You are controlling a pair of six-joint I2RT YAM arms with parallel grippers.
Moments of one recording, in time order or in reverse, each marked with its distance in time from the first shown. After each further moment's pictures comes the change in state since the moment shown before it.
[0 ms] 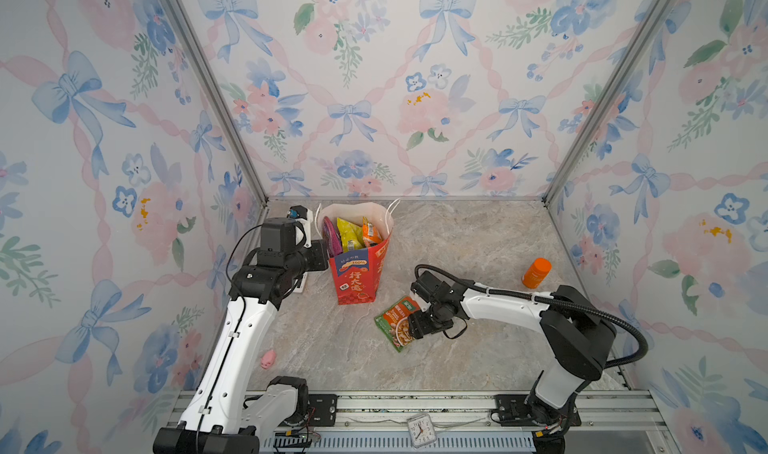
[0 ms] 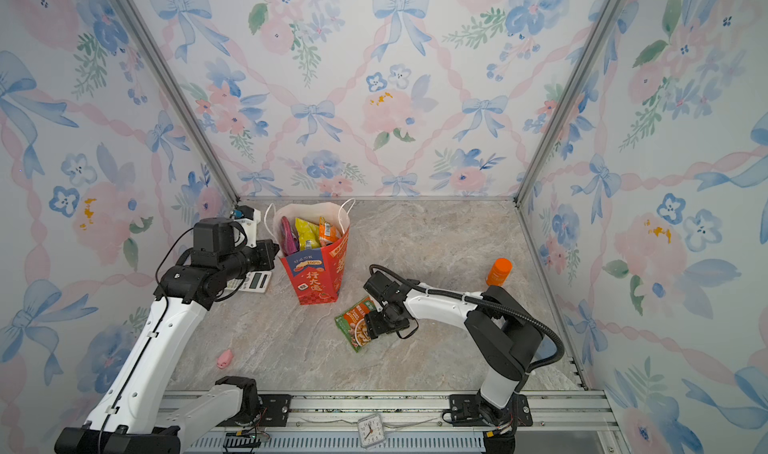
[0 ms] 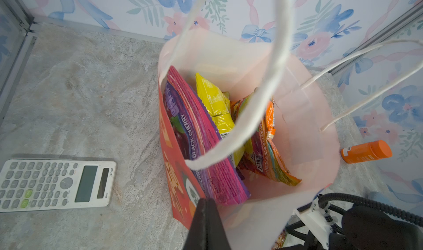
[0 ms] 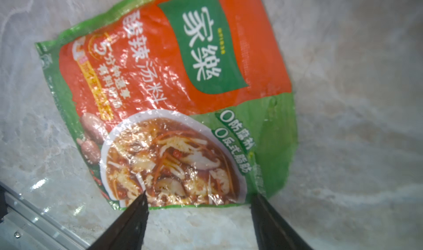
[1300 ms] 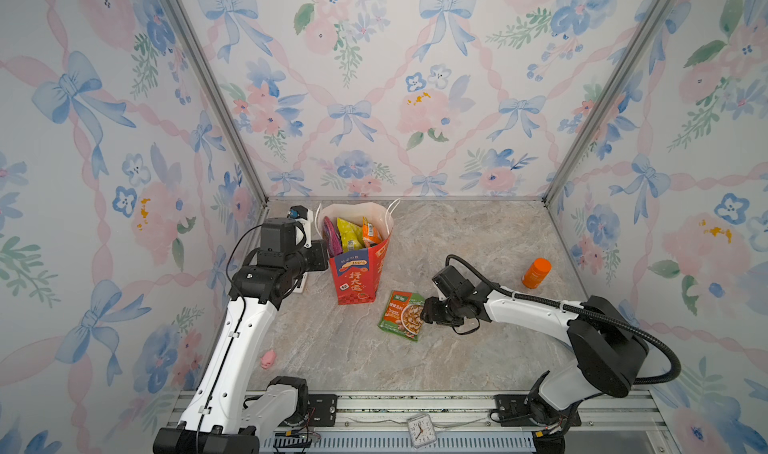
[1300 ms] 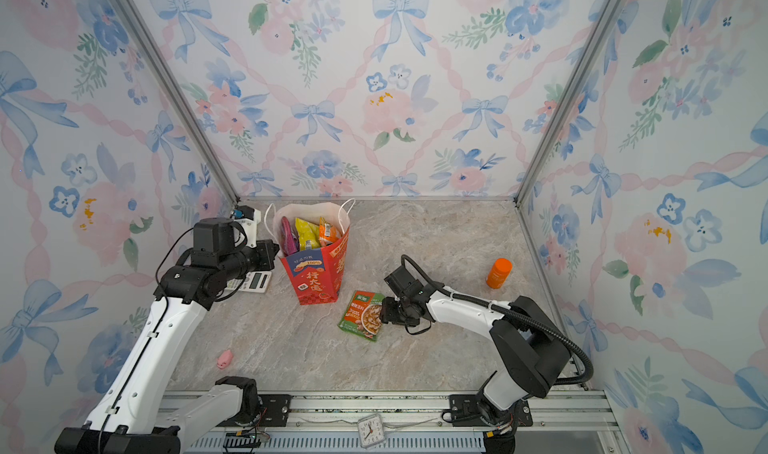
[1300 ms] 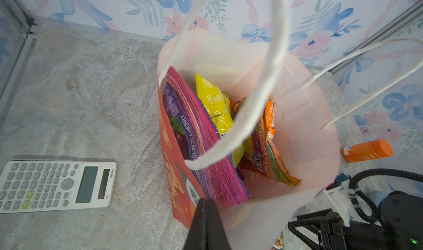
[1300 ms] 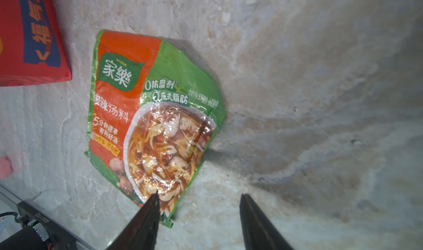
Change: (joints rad) left arm 0.000 0.000 0.000 0.000 0.000 0.007; right arm -0.094 -0.177 -0.179 0.176 0.011 0.327
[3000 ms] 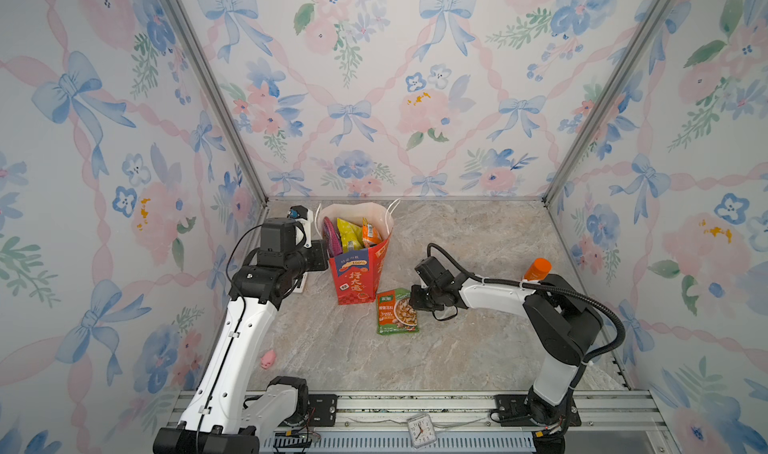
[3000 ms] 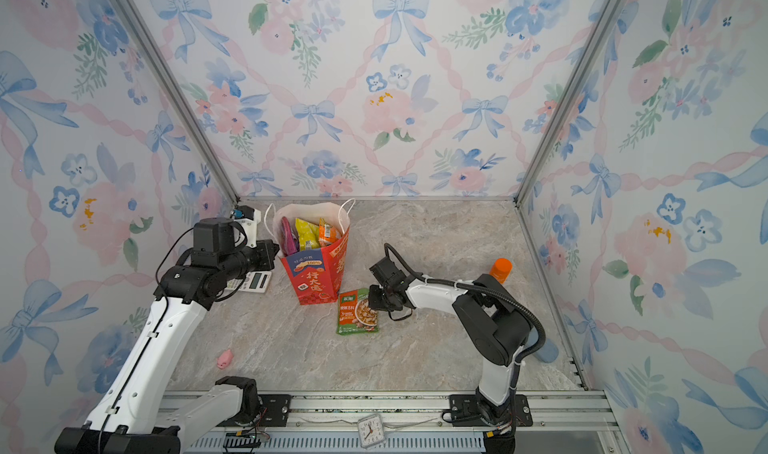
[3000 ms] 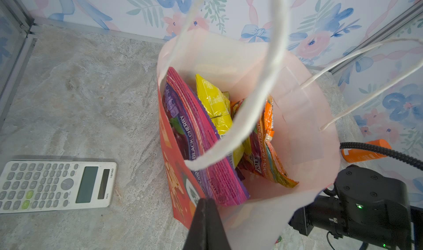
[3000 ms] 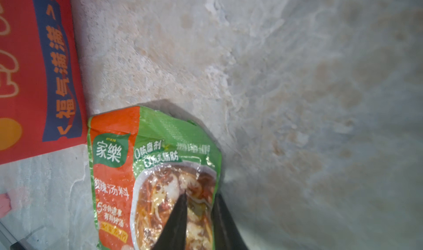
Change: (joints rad) left arm 0.000 0.000 0.000 0.000 0.000 0.000; right arm 0.002 0.272 0.181 0.151 0.038 -0.039
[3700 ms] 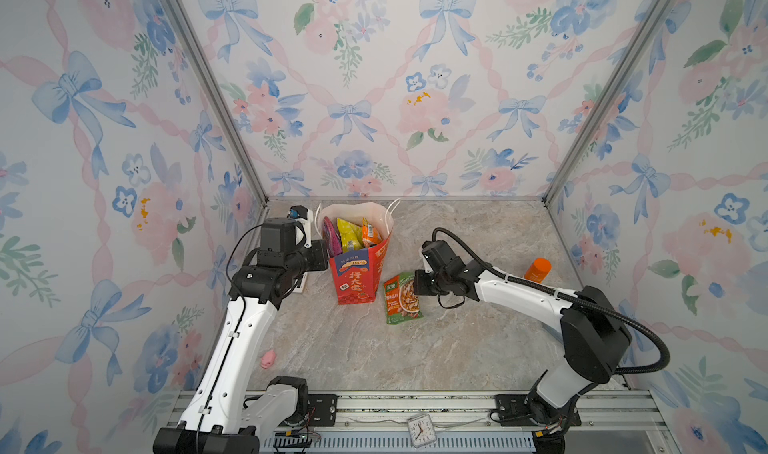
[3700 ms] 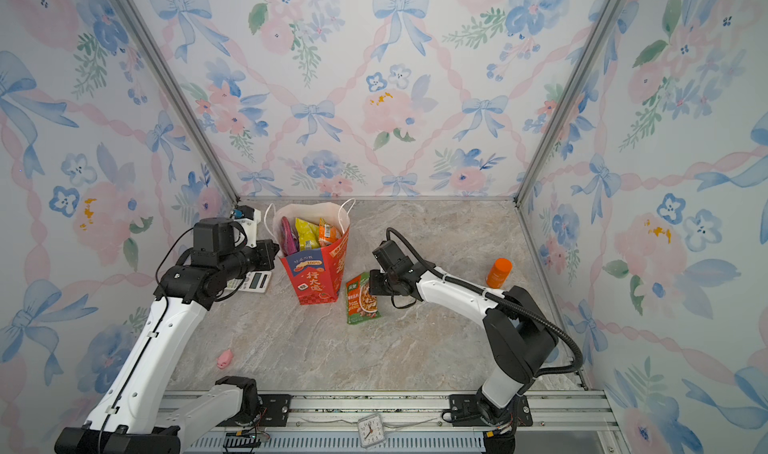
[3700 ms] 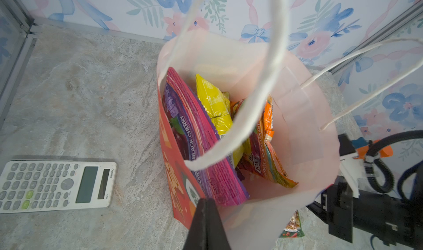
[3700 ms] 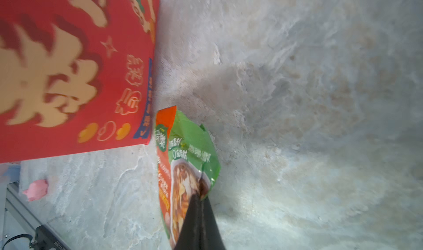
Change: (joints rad) left arm 0.000 0.000 0.000 0.000 0.000 0.000; right arm -0.021 -0.212 0.105 -0.155 0.047 -0.130
